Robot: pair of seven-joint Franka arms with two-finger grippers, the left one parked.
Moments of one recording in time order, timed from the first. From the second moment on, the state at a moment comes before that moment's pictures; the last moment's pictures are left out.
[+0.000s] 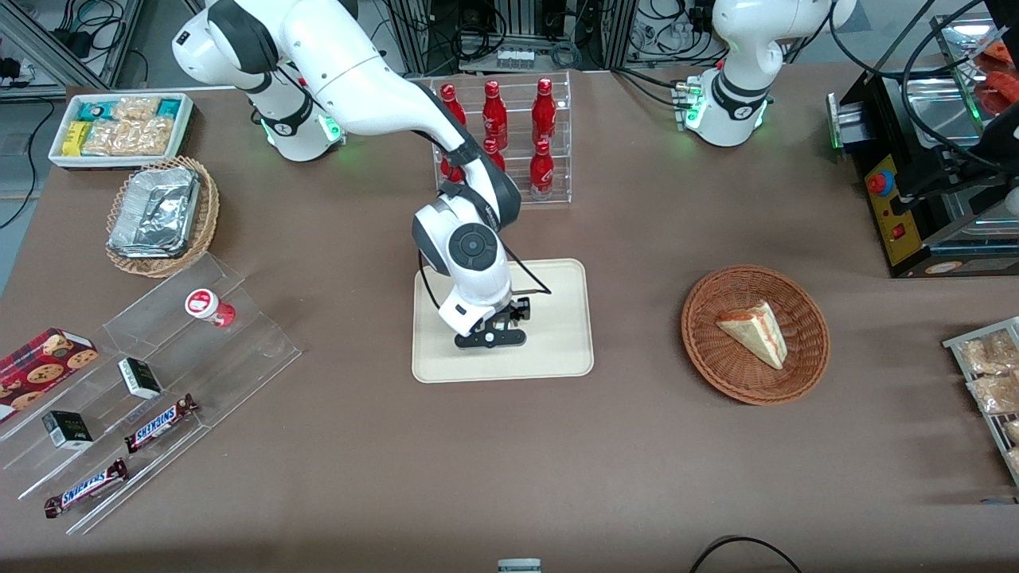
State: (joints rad) arm 0.88 0.75 -0.20 -1.50 0.20 2.27 0.60
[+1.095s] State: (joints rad) arm 0.85 0.56 -0.25 -1.46 0.19 1.98 0.38
